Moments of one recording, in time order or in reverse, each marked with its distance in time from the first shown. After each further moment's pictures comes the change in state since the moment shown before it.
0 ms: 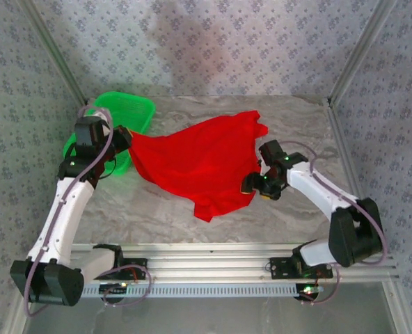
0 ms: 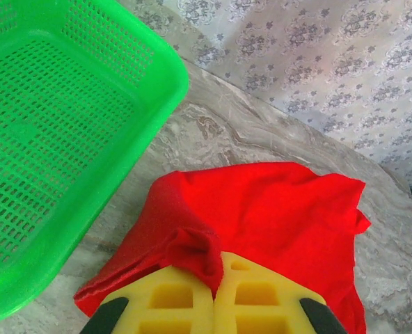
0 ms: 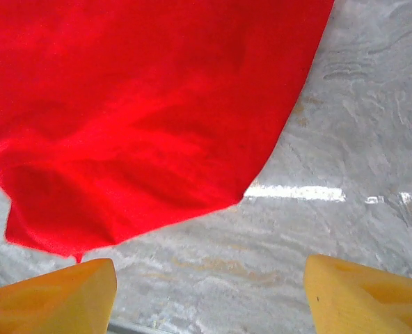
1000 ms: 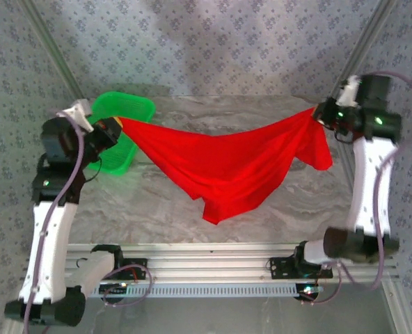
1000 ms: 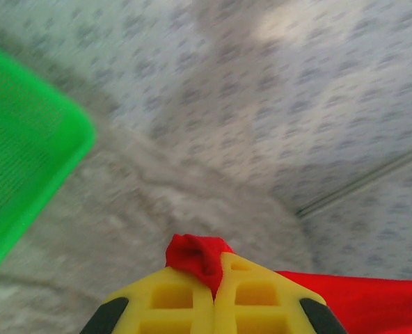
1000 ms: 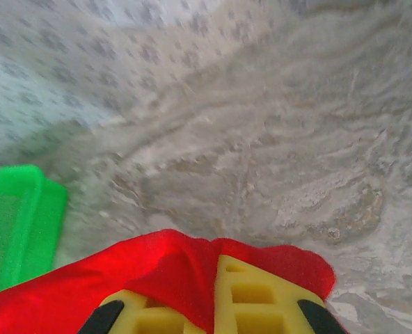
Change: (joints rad) left arm 0.046 -0.112 0.146 -0.072 0.150 -0.079; right arm -0.552 0.040 0.855 -0.261 -0.059 -0.230
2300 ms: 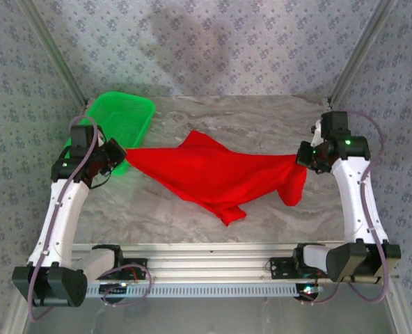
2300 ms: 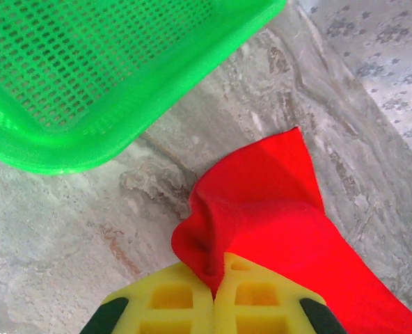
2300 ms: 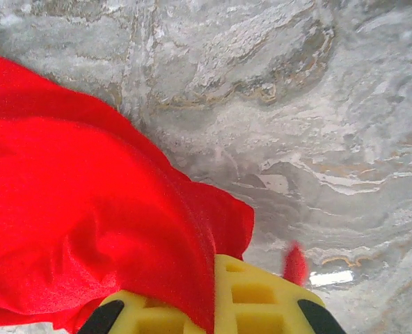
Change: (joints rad) left arm 0.037 0.102 -0.099 -0.248 -0.095 -0.099; right arm 0.112 -0.237 -0.443 -0.090 0.200 -0.058
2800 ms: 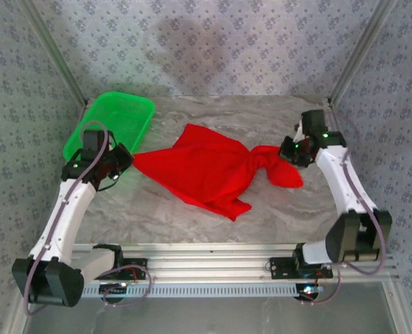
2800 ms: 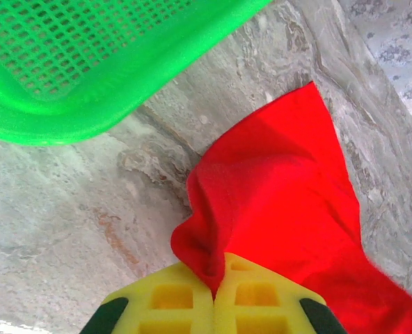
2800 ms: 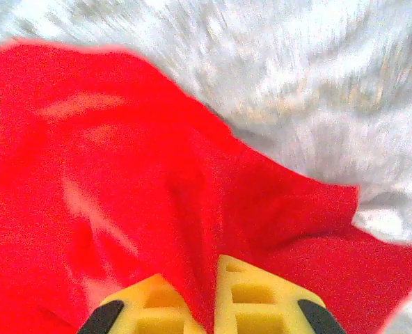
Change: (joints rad) left arm -0.069 0.007 -0.101 0.061 -0.040 -0.079; right arm 0.093 0.120 -0.070 0.240 -0.100 0.169
